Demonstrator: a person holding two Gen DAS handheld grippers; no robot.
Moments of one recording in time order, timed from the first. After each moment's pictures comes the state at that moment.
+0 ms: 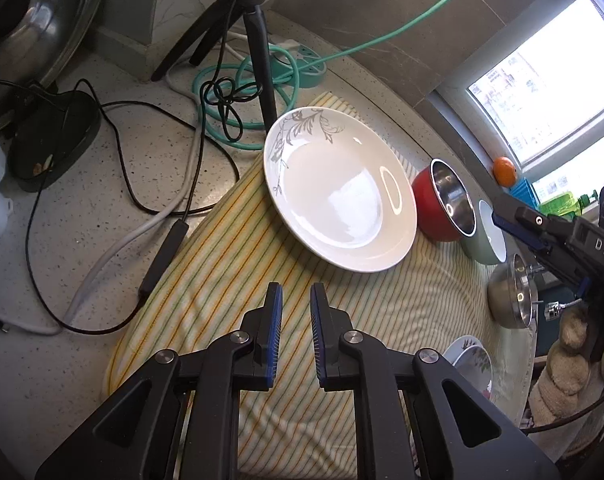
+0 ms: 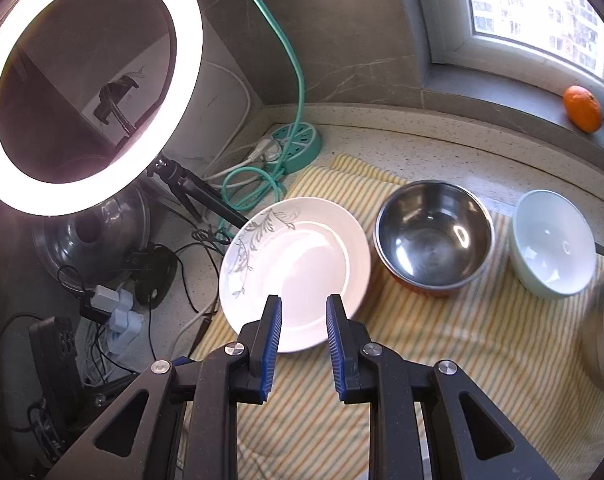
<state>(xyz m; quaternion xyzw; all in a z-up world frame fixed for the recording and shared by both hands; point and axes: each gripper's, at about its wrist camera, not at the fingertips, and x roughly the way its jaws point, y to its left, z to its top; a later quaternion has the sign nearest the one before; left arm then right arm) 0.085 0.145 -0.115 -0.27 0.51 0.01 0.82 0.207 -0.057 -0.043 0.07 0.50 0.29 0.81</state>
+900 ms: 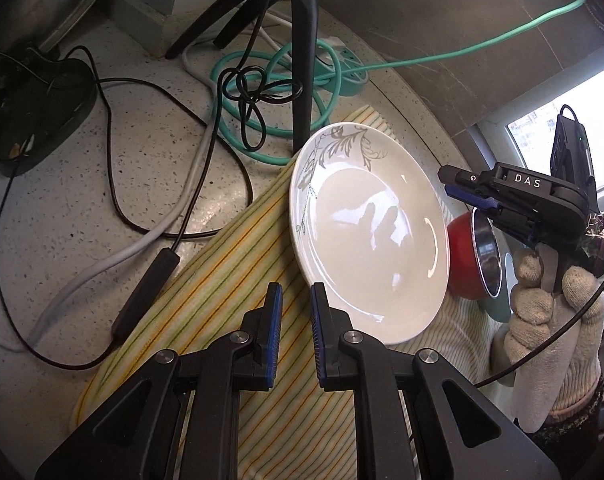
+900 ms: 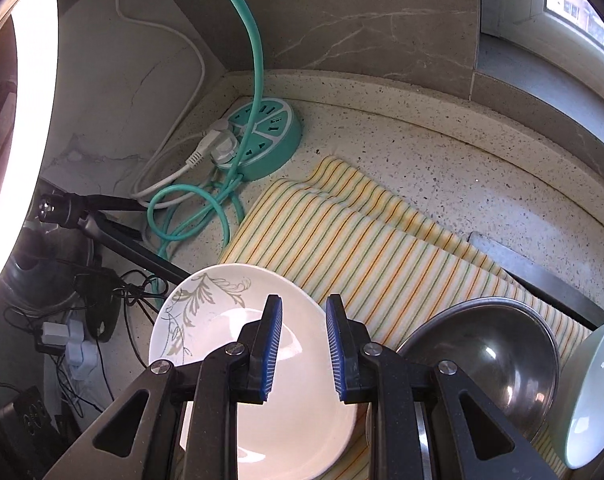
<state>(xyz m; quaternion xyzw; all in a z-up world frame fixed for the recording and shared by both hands) 0.129 0.161 -0.145 -0.33 0.51 0.05 0.80 0.333 -0.005 -0.112 0.01 0.57 0.27 0.78</state>
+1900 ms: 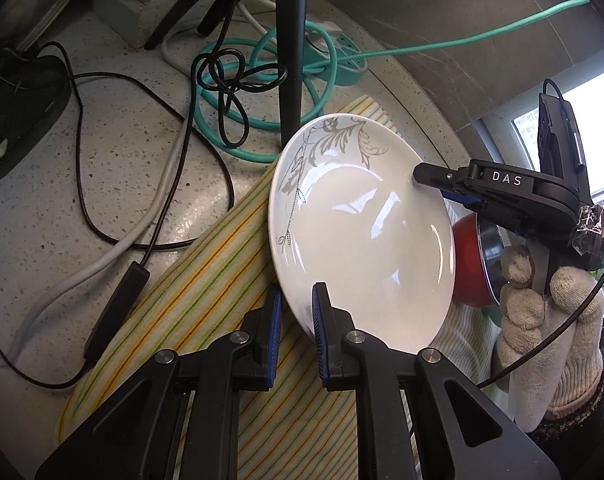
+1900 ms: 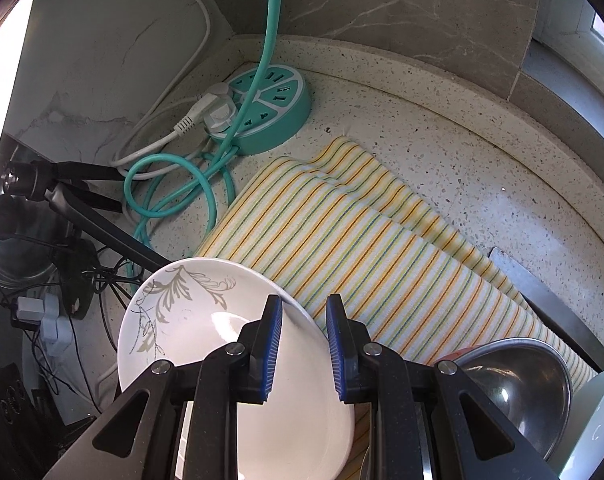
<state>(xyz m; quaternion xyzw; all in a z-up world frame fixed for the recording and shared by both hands) 0.154 0.151 -0.157 -0.33 0.52 0.04 0.79 0.350 0.018 -0.136 -0.05 0.58 0.28 0.76</state>
